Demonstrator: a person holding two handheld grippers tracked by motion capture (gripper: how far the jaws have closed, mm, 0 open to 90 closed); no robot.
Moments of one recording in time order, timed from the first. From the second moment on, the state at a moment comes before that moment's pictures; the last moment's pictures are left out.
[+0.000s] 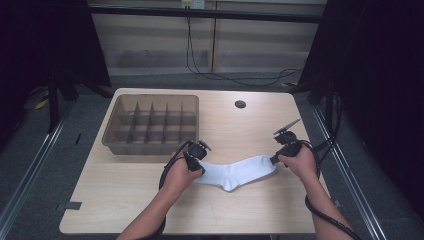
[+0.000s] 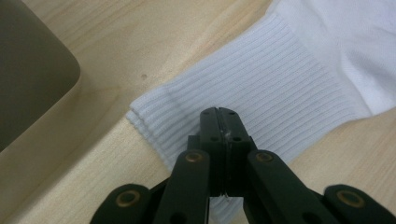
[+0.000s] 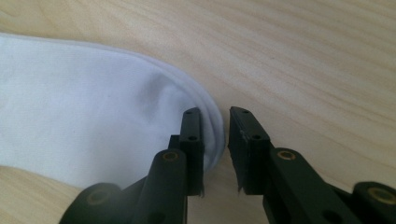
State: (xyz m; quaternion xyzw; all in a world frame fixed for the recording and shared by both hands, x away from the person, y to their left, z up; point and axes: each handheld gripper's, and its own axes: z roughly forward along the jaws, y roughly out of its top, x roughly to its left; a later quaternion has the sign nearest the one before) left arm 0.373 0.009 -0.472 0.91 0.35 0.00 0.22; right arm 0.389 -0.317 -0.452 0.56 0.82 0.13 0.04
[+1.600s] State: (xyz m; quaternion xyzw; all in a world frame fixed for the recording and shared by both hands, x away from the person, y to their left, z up) left arm 0.373 0.009 -0.472 0.91 0.36 0.00 0.22; right arm 0.387 -0.318 -0.441 0.57 0.81 0.15 0.02
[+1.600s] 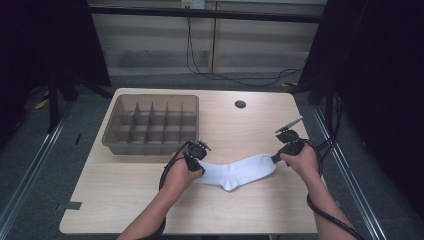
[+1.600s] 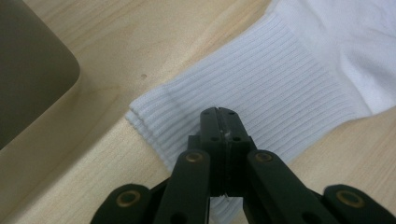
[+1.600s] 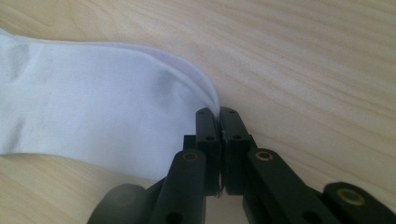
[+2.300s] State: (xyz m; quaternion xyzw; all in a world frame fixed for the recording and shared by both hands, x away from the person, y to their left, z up) left arm 0.371 0.001 -0.472 0.90 0.36 0.01 0.23; right arm 0.381 -0.297 -0.405 0.55 0.82 0.15 0.04
